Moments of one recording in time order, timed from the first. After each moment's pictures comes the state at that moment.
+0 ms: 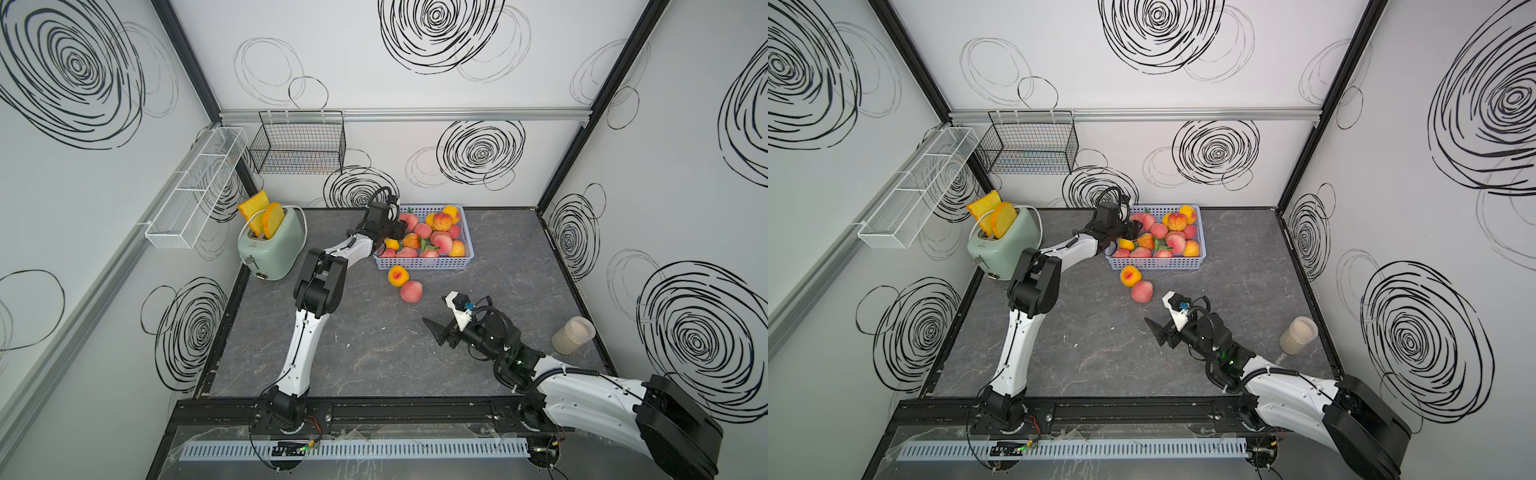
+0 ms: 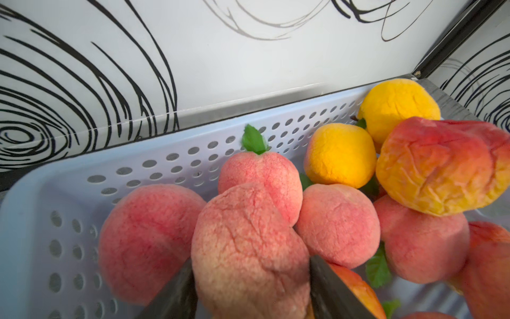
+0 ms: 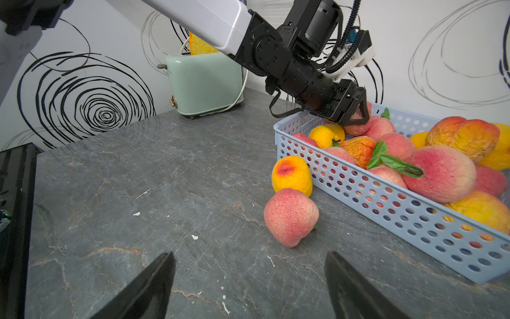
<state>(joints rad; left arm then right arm) -0.36 2.42 1.86 0.04 0.17 -0.13 0.85 0.97 0.19 0.60 -0.01 0.06</state>
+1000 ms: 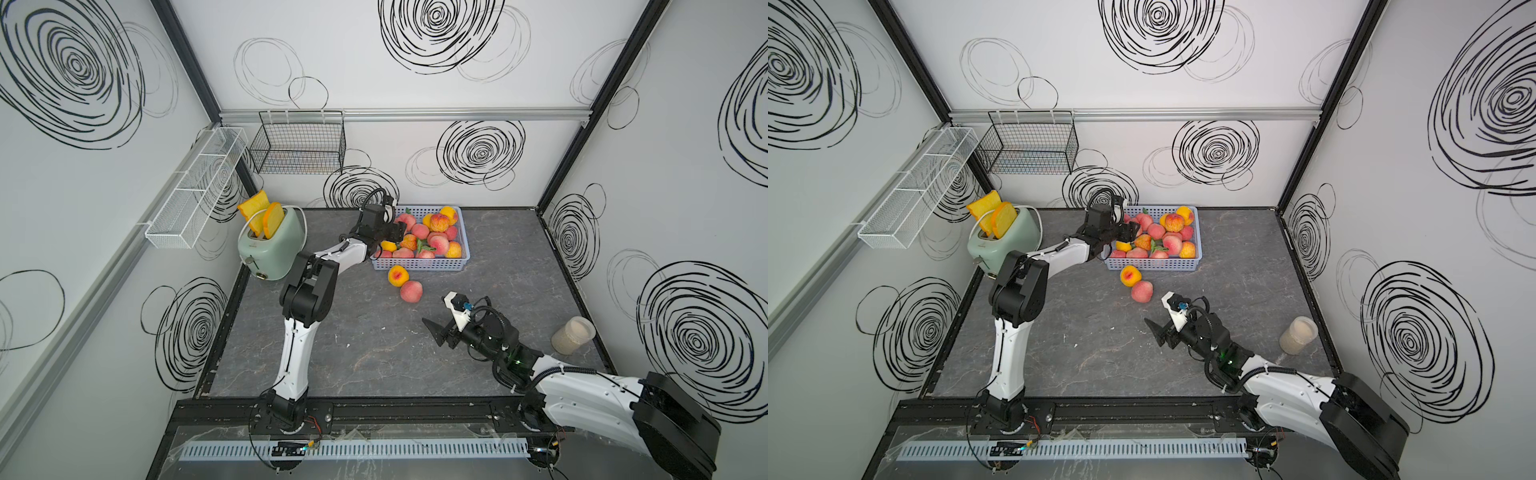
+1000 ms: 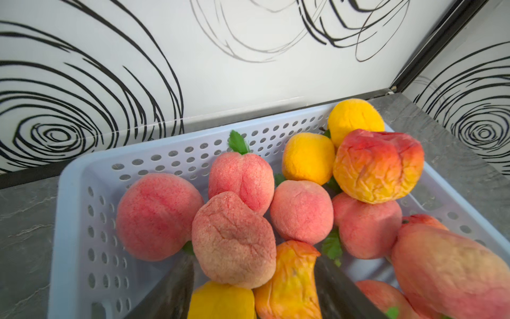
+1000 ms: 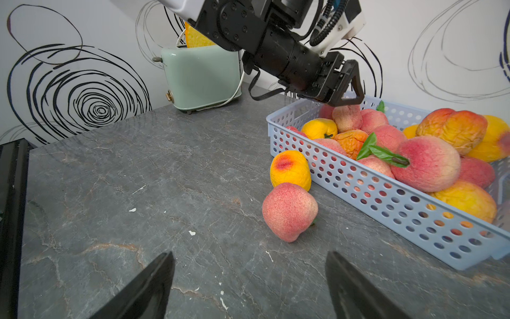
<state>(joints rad) -0.37 2.21 1.61 0.14 0.17 -0.15 0.86 0.99 0.19 0.60 0.01 0.06</state>
